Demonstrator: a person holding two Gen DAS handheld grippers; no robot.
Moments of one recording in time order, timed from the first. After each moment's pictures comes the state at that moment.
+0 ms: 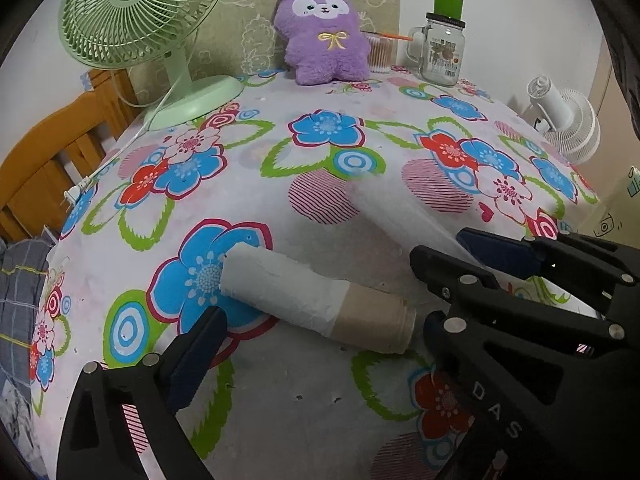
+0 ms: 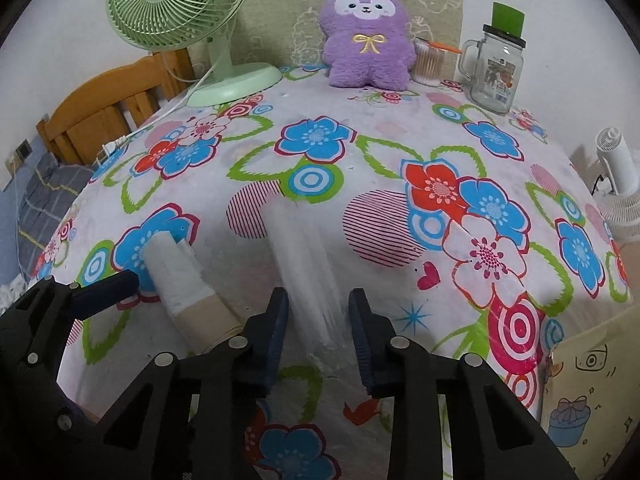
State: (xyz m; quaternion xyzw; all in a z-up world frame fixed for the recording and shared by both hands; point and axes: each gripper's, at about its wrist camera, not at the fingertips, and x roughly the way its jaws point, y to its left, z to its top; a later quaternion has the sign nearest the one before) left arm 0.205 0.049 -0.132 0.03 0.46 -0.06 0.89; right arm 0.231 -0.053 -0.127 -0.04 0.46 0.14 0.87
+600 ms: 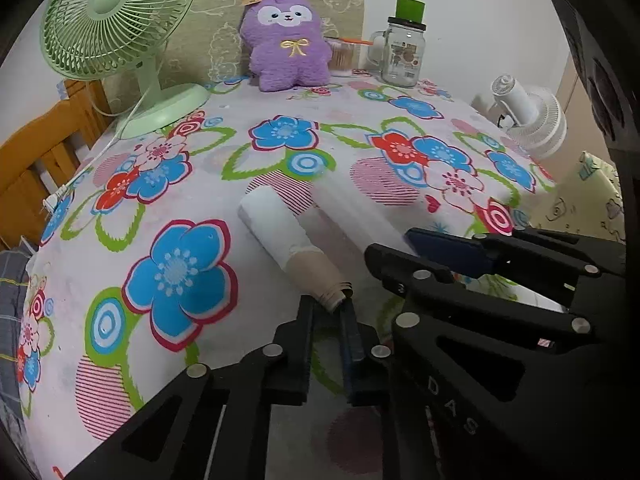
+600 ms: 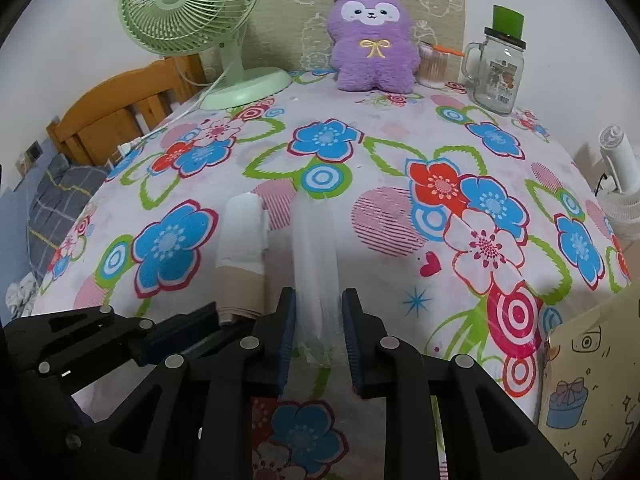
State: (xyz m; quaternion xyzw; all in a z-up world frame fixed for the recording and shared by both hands) left arm 0.189 0.038 -0.122 0.03 0.45 -0.12 0.88; right arm 0.216 -0.055 -0.120 -0.03 0.46 0.16 0.87
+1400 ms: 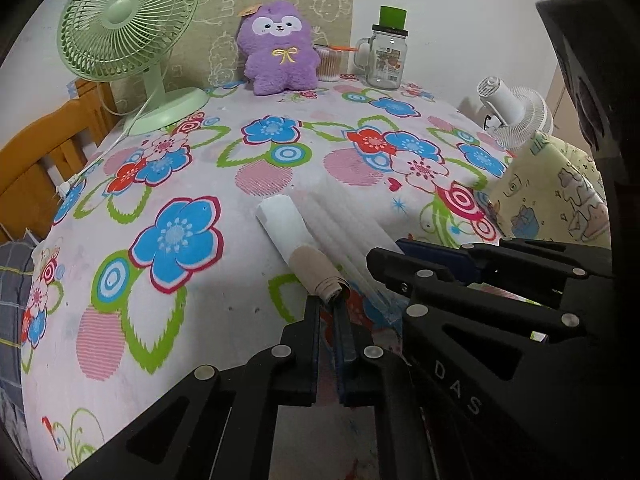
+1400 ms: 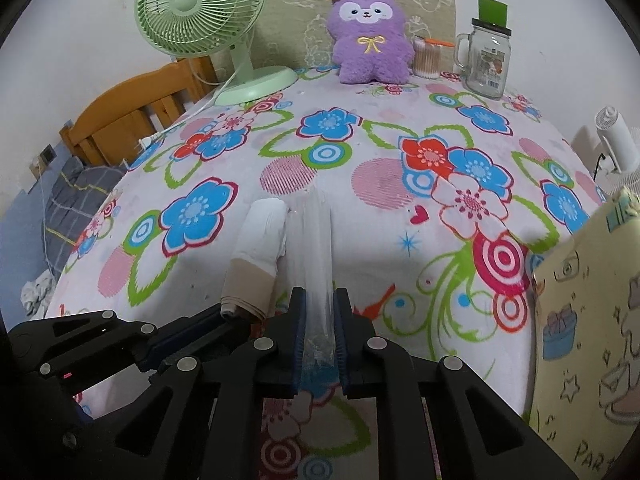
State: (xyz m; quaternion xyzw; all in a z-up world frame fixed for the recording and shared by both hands) left arm 0.146 0.027 -0.113 0.02 0.44 -0.12 0.89; right arm 0.176 -0.074 -0.113 -0.01 0.46 0.17 0.87
